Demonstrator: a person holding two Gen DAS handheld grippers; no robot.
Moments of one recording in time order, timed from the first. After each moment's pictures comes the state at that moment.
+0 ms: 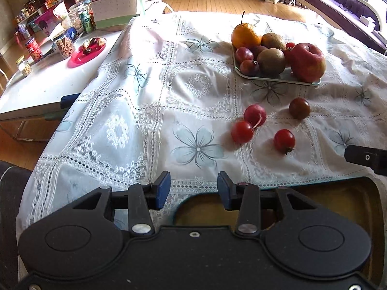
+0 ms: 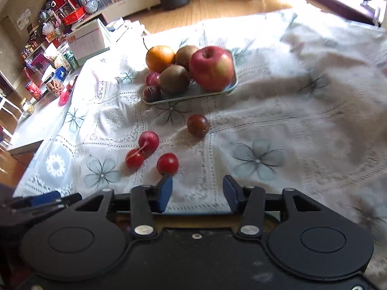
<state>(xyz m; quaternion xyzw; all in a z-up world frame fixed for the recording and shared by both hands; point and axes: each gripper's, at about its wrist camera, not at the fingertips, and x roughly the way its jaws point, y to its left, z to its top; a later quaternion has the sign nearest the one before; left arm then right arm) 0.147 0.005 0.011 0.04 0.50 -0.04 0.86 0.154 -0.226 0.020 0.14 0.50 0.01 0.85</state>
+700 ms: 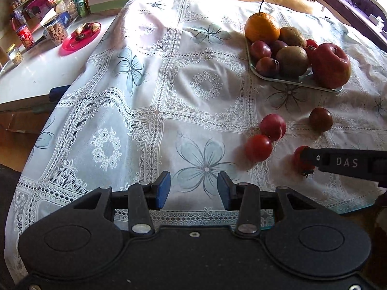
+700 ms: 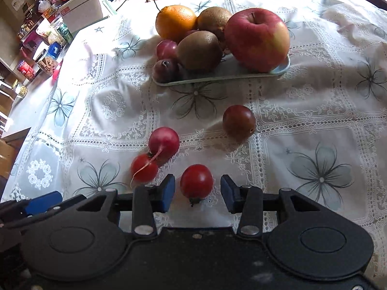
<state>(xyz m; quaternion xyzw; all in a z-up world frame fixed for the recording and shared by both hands) 0.197 0.016 -0.012 0.02 0.54 -0.04 0.84 0.229 -0.172 -0.034 0.12 0.56 0.02 0.82</state>
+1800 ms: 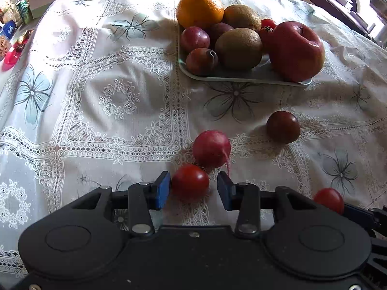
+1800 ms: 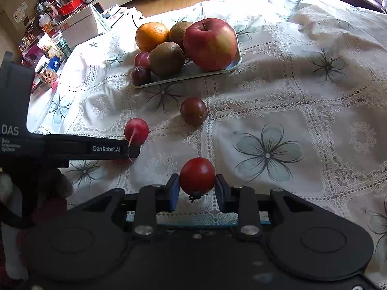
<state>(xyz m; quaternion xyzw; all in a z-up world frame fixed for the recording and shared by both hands) 0.249 -0.052 -0.054 0.02 0.56 -0.14 0.81 0.165 -0.223 -0.020 0.13 0.52 0.01 0.85</state>
